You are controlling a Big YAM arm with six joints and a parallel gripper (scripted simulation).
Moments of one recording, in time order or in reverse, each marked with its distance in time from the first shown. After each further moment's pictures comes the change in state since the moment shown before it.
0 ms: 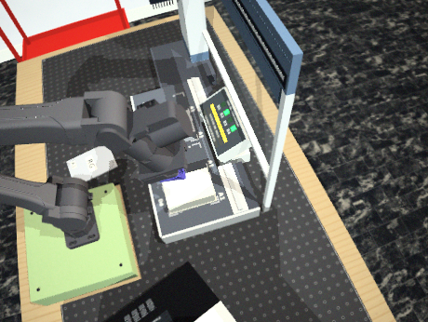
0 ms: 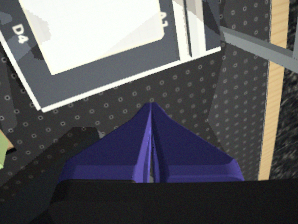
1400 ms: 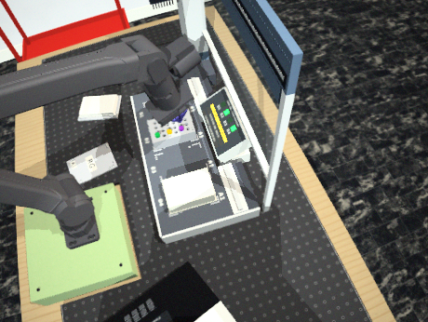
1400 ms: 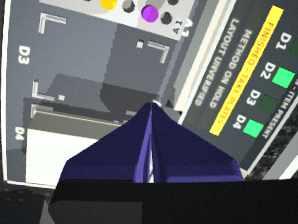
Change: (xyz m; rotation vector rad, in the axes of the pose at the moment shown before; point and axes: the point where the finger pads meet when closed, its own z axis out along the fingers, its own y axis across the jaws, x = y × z) arm -0.178 0.018 0.037 -0.211 -0.142 -0.492
